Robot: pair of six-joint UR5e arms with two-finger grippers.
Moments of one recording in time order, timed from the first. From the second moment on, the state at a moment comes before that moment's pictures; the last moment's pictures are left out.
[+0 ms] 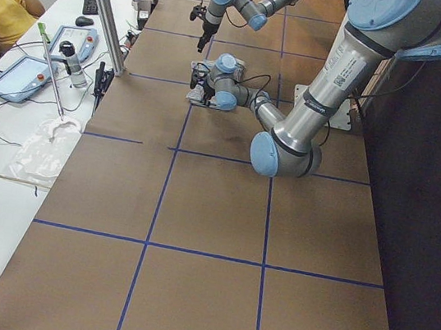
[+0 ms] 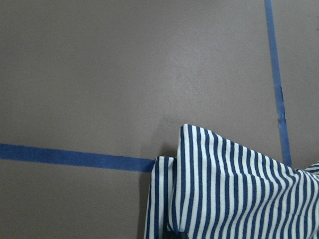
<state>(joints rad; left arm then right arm) -0.60 -2.20 -1.38 -2.23 -1.76 -1.31 0.71 -0.81 1.48 -1.58 1.74 1.26</state>
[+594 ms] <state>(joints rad) -0.67 -2.15 -1.38 -2.23 -1.76 -1.16 0.70 -0.82 1.48 -1.58 1.74 1.27</state>
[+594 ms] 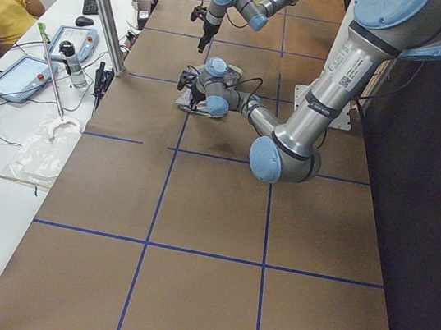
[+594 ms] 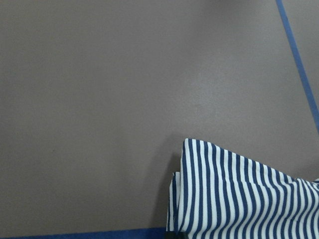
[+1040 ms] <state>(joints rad) -0.71 -2.13 -1.42 -2.21 -1.77 -1.02 0.71 -0.84 1.52 -1.58 1.76 1.24</state>
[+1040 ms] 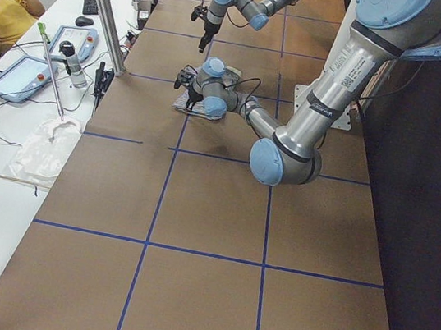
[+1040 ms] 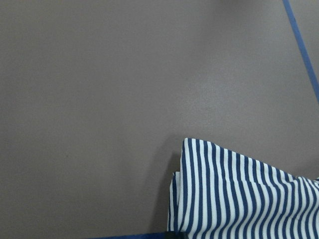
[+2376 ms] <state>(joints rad) -1.32 -1.58 -1.74 -1.91 -2.14 -0.04 1.45 -1.67 1.90 -1.68 2.21 0.01</state>
